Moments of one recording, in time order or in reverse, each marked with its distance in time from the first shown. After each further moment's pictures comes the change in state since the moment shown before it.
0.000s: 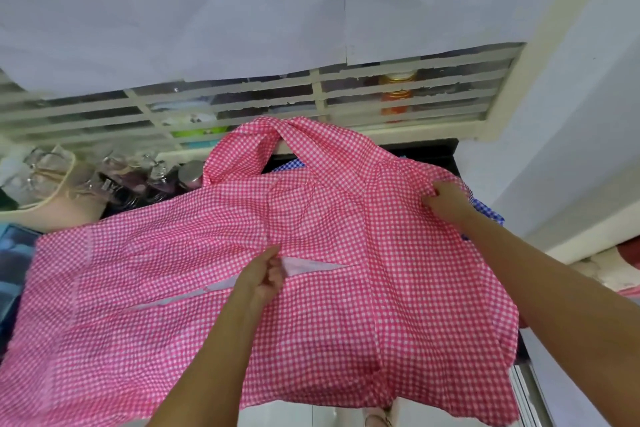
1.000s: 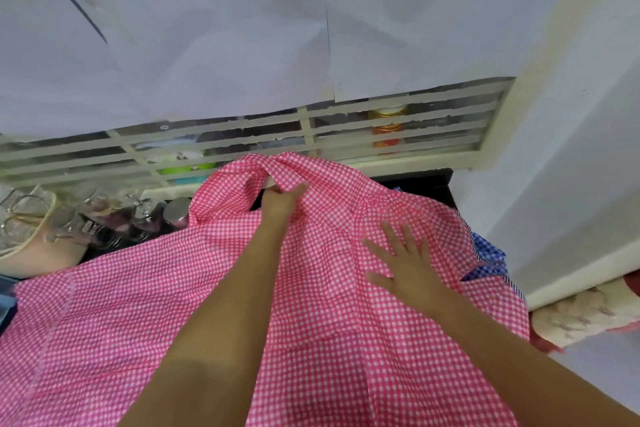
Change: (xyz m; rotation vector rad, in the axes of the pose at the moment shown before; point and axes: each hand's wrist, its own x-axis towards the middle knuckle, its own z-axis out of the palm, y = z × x) left_hand 0.011 0.077 0.162 0.566 0.002 0.533; right_hand -0.035 -0.012 0.061 -0.520 -0.182 -0.368
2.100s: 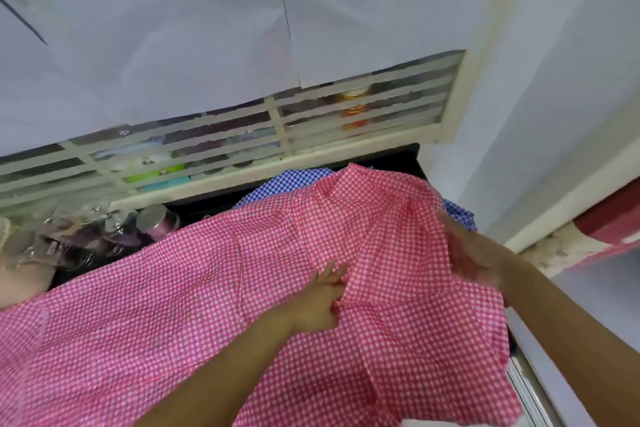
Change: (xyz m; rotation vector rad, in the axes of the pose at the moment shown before) left_hand -0.075 -0.134 -0.018 1.390 -0.997 0.627; right_hand -0.086 0.053 -0.050 1.808 -0.065 0.540
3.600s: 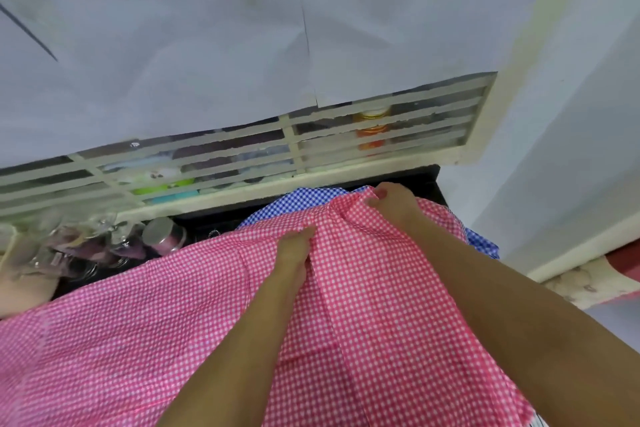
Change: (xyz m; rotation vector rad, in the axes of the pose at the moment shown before) left_hand 0.052 -0.025 -0.093 -1.599 0.756 -0.715; right_hand 0.131 -0.075 0.110 -1.110 0.440 -0.262
